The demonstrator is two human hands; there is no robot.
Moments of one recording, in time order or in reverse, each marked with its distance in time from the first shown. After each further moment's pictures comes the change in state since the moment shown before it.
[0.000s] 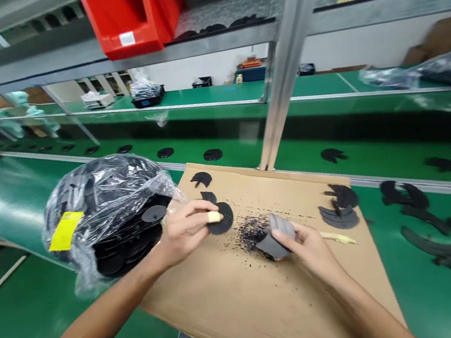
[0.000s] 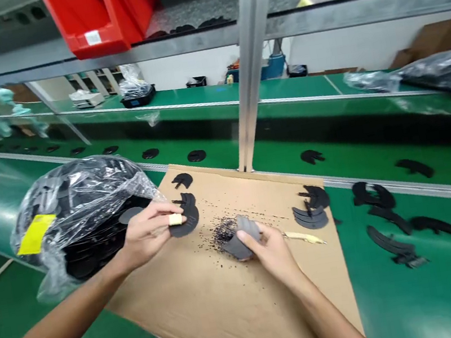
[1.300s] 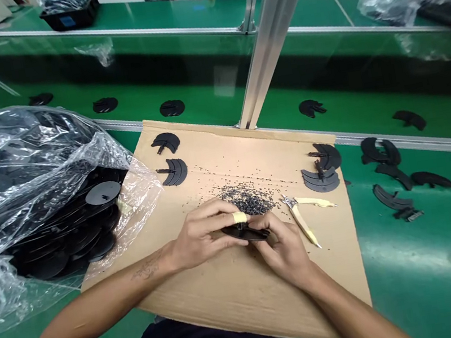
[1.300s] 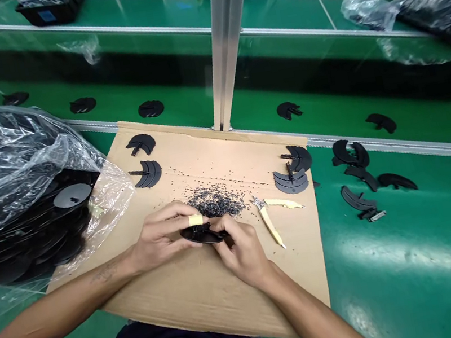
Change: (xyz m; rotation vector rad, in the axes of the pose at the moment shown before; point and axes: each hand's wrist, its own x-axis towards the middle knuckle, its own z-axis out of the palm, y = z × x) left_hand -0.023 0.020 0.084 -0.461 -0.118 -0.121; right_hand -0.025 0.033 0.018 -0.430 0.028 -0.533
